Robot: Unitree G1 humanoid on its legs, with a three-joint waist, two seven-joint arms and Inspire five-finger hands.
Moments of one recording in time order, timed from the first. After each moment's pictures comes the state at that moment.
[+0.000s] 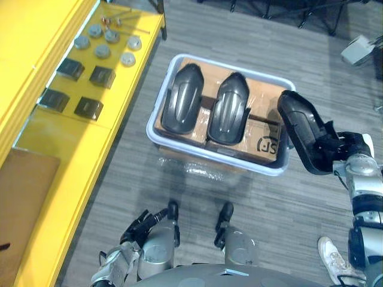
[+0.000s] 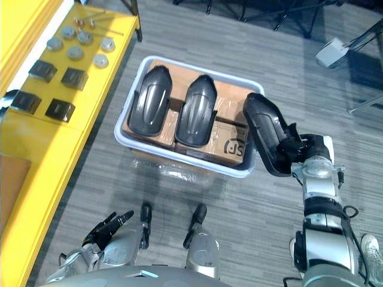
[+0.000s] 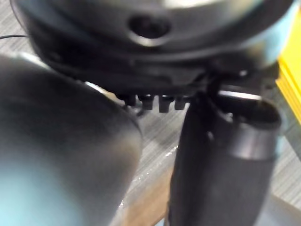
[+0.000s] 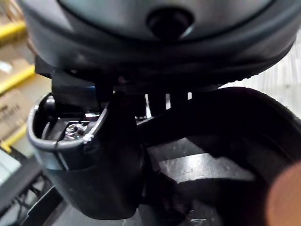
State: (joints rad) left arm 0.15 0.18 0.05 0.82 -0.62 0.07 -0.25; right arm -0.39 -0.66 -0.27 0.67 -0.04 0.22 -0.16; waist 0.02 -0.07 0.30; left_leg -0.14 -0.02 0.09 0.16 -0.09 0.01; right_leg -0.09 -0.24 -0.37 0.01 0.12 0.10
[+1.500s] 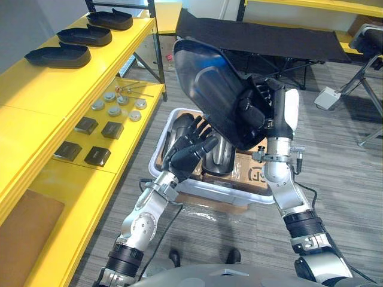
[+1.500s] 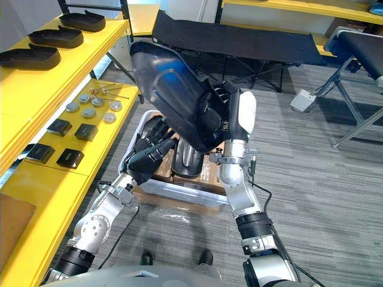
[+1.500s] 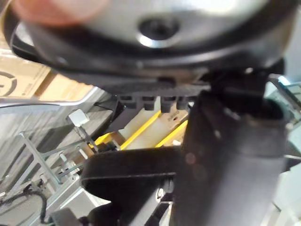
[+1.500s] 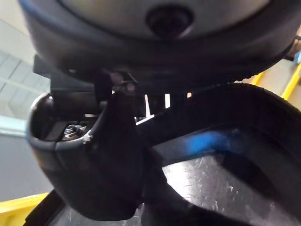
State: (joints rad) left arm -0.01 0.11 -0.24 -0.01 -0.90 0.10 -0.27; right arm -0.28 -0.24 0.13 0.17 -0.43 -0.23 -0.53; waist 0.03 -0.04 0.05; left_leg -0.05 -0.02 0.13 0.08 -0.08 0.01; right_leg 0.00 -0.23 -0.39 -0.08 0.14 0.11
